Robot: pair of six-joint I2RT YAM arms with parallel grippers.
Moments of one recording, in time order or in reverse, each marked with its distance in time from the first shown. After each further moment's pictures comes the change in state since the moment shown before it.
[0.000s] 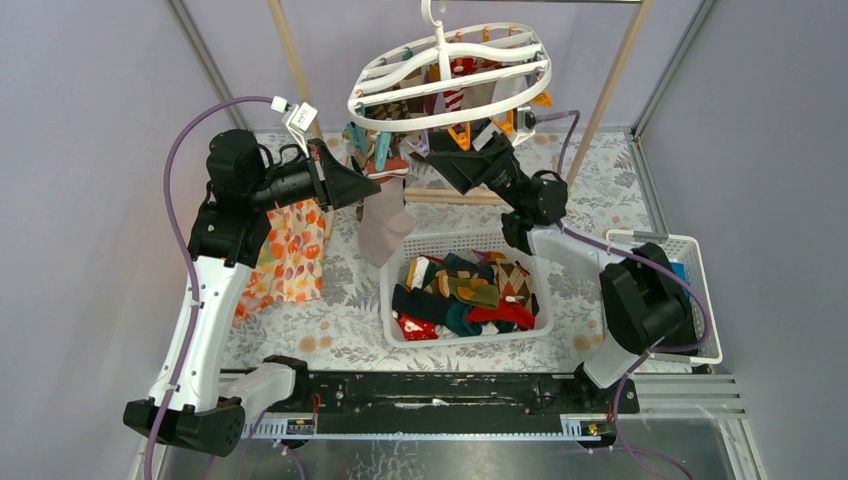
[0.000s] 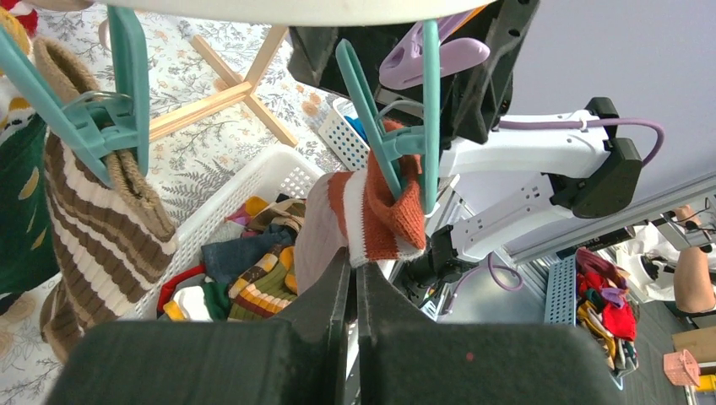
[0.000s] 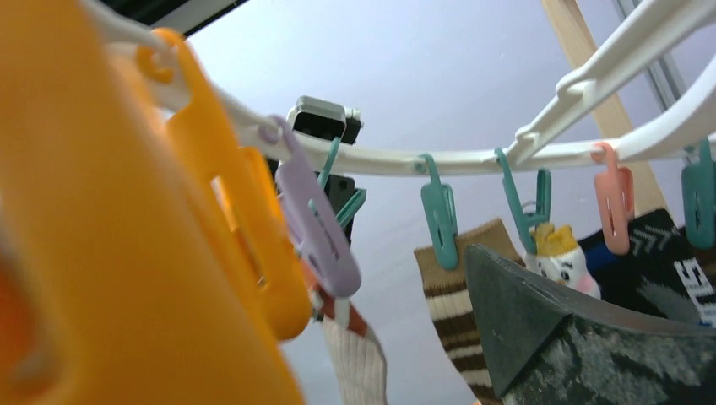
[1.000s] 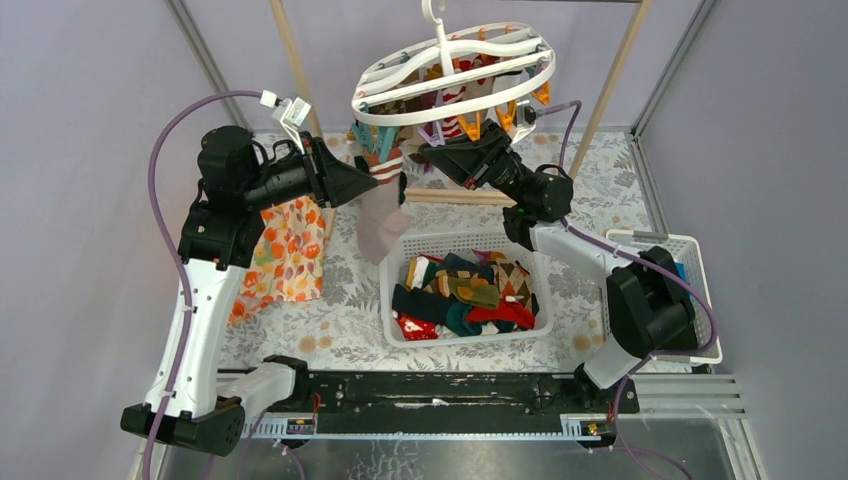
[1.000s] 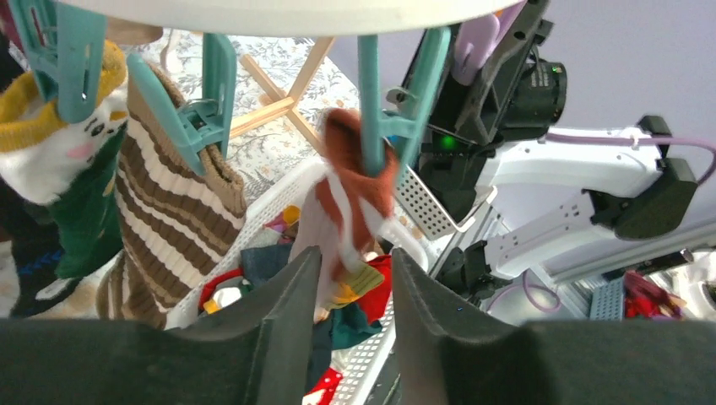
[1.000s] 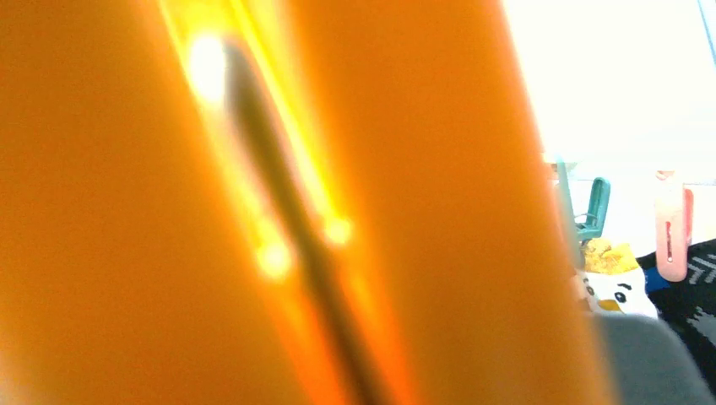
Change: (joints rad) left arm 0.000 0.002 0.076 -0.089 -0.087 0.076; right arm 0.000 0.014 0.094 0.007 -0.109 0.054
